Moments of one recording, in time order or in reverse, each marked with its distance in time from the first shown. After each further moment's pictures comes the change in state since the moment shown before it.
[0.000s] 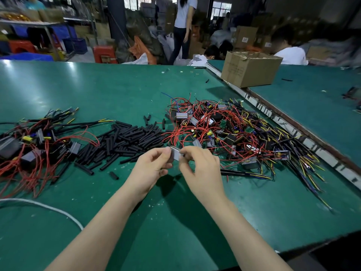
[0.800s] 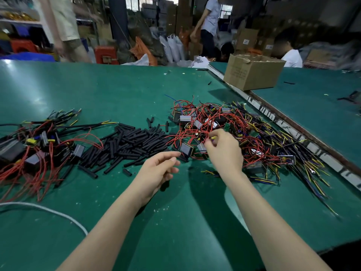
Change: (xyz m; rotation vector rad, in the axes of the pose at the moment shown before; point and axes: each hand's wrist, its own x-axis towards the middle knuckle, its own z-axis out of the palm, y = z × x) left_hand 0.000 0.004 -0.005 0.017 -0.050 -0.059; right_hand 0.063 0.038 -0.009 -0.207 -0.103 0.468
